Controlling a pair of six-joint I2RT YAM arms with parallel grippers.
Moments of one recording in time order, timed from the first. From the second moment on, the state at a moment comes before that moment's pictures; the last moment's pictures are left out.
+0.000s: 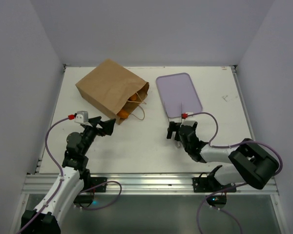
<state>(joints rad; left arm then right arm) -0.17 0.54 0.12 0.45 0.21 -0.43 0.72 1.34 0.29 0.55 0.49 0.47</state>
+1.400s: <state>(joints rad) -0.17 0.54 0.12 0.45 0.21 -0.43 0.74 1.43 0.33 0.54 0.57 0.48</state>
